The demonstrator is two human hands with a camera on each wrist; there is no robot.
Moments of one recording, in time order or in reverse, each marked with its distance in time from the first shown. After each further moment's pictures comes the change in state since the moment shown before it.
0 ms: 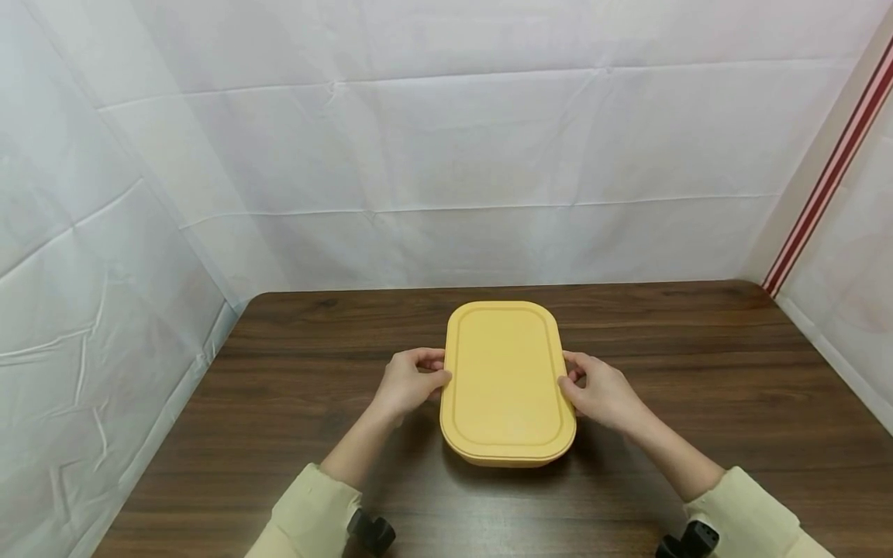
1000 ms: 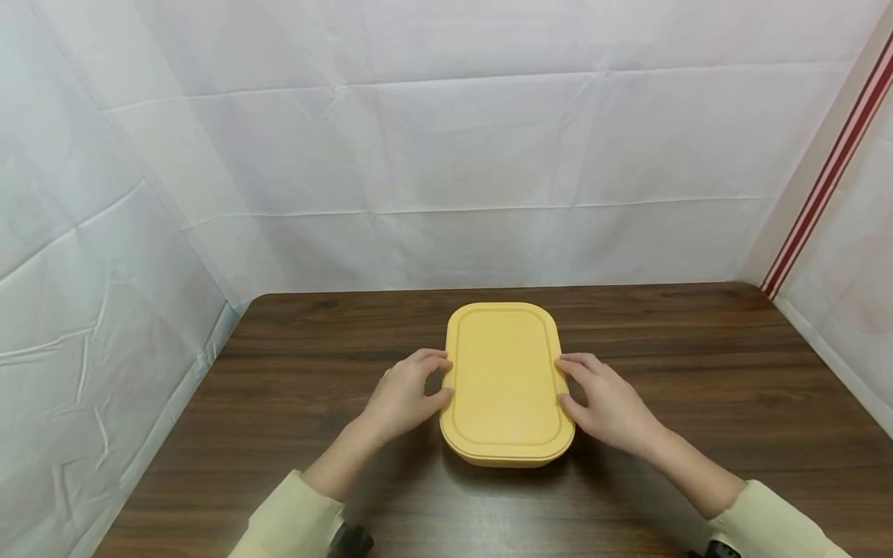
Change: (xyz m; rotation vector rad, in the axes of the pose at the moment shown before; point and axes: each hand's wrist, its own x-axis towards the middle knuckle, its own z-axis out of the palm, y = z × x) left_hand -0.023 0.006 -0.011 0.738 -0.018 0.519; right_hand -0.015 0.009 0.002 -0.392 0.178 -0.401
